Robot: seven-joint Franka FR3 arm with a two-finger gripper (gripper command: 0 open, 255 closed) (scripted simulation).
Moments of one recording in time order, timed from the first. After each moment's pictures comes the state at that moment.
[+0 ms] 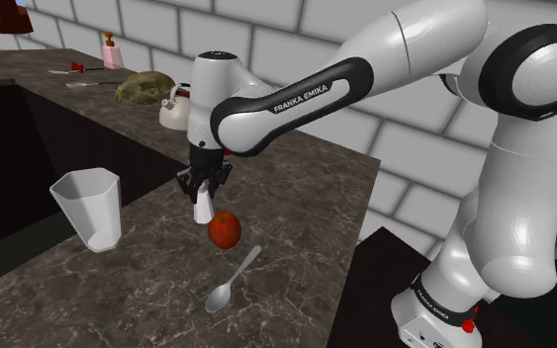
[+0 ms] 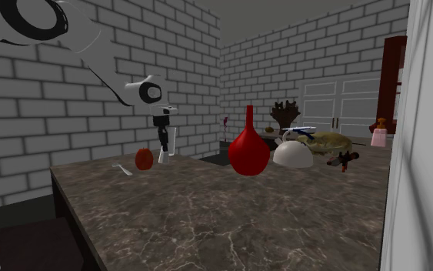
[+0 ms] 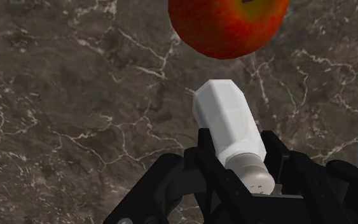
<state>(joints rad) 0.45 0.29 0.20 -1.90 -0.09 2.27 0.68</state>
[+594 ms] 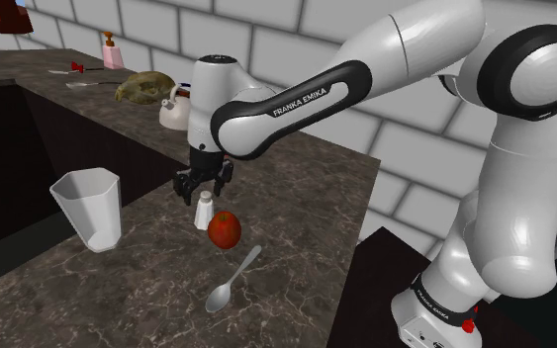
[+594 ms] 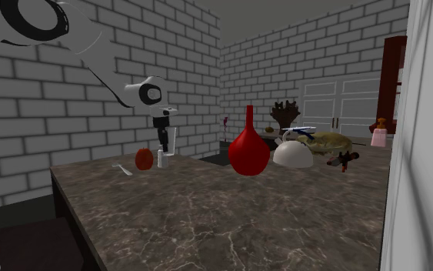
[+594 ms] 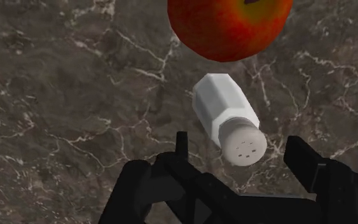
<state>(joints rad) 0.45 0.29 0.20 -1.90 -0.10 2.28 0.68</state>
